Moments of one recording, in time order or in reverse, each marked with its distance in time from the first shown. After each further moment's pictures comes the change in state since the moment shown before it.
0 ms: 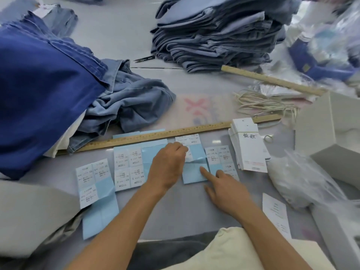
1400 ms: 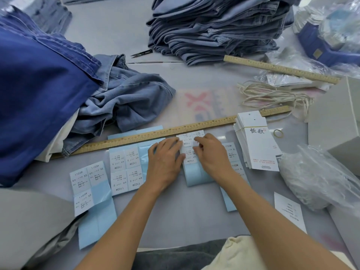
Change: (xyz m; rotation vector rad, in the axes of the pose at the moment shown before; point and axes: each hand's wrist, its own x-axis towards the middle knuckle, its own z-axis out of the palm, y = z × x) left_hand 0.012 -0.036 0.049 -0.061 0.106 -0.077; right_hand 0.095 -0.024 -0.019 0.469 0.411 -0.017
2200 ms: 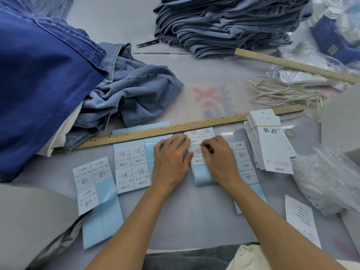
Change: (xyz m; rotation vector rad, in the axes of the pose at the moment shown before) left_hand -0.006 -0.004 0.003 0.000 0.038 0.017; right_hand -0.012 0.004 0.019 0.127 0.203 -0.069
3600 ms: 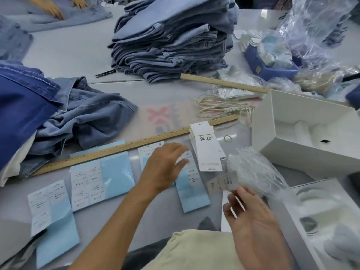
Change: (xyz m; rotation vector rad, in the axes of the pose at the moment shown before) left_hand 0.022 0.123 -0.031 -0.124 -0.024 0.380; right_hand -0.130 -0.042 -0.206 1.412 0.497 0.983
